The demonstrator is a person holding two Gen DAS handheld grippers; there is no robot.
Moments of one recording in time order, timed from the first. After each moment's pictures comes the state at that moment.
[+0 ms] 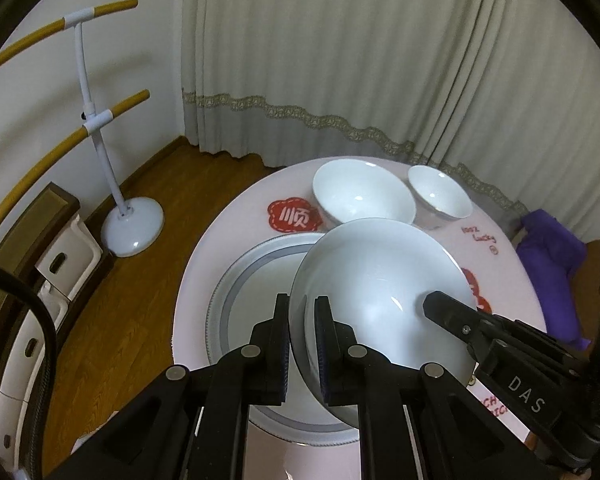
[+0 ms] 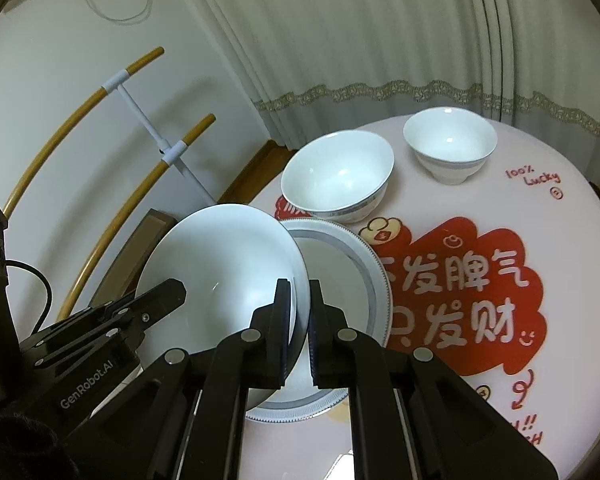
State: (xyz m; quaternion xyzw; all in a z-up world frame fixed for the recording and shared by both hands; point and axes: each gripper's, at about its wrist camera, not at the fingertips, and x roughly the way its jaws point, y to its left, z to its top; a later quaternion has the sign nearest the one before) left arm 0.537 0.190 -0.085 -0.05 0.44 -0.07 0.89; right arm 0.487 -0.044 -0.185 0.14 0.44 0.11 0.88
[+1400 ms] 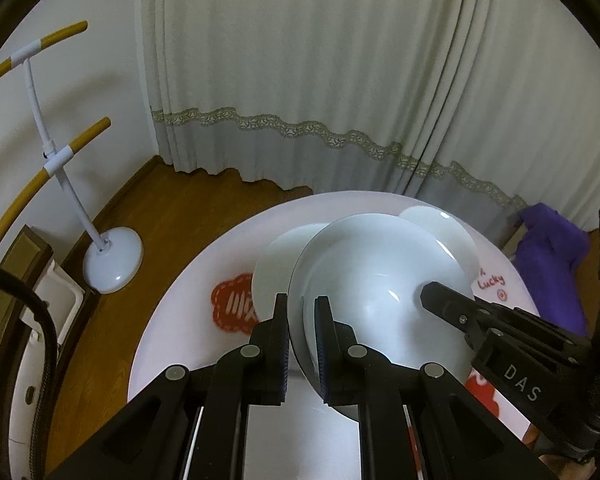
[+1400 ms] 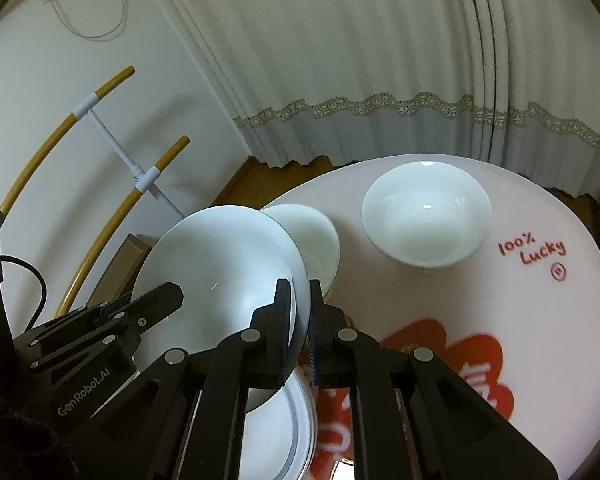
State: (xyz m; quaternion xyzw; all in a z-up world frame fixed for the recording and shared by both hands) left arm 0.701 0.124 -0.100 -0.01 0.44 -0.10 0.89; right arm 0.597 -0.101 -0.187 0.14 0.43 0.09 0.88
